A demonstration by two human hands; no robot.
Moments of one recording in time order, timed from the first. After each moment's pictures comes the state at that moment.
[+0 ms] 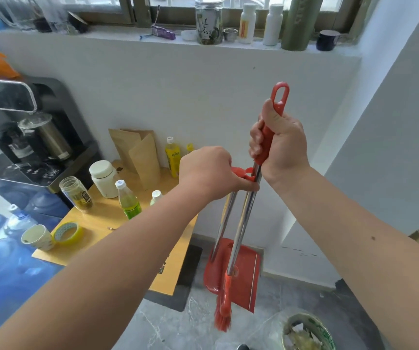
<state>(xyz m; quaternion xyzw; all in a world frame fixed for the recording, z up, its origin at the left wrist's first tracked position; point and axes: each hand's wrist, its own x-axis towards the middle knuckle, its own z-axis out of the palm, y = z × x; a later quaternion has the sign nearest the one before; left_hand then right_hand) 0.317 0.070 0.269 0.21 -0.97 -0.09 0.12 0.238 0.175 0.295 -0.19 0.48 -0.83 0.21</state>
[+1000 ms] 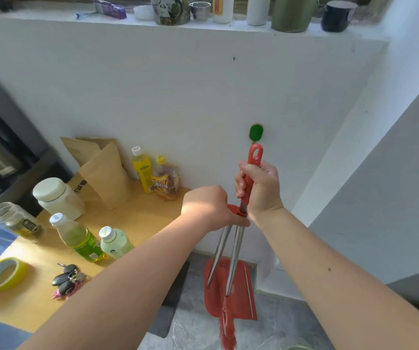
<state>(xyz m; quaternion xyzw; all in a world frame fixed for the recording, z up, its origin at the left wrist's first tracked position) 0.142 0.049 0.140 0.23 -0.96 -0.13 -0.08 0.081 0.144 0.156 -0.14 0.54 -0.80 0.20</state>
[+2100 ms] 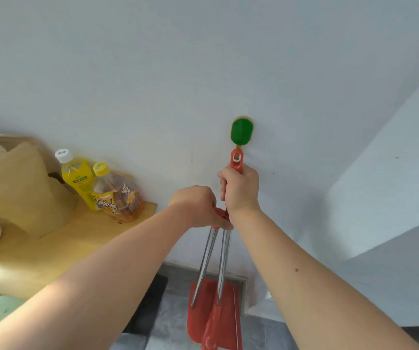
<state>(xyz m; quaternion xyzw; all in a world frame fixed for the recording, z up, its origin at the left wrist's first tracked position) -0.043 -0.015 0.001 0.19 -0.95 -0.15 -0.17 -0.089 0.079 0.019 -0.06 0.69 -0.71 0.14</state>
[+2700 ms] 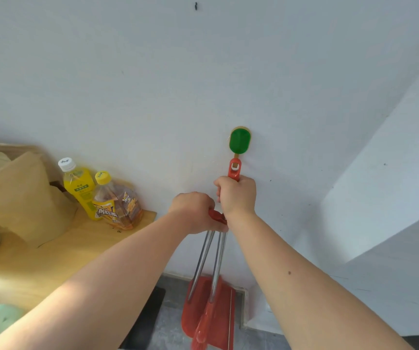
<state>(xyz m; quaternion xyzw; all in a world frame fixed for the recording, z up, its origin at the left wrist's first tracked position) -0.045 -0.024 -0.011 0.16 -0.97 -0.11 -0.15 -0.085 0.073 0.031 0.03 0.75 -0.64 0.15</state>
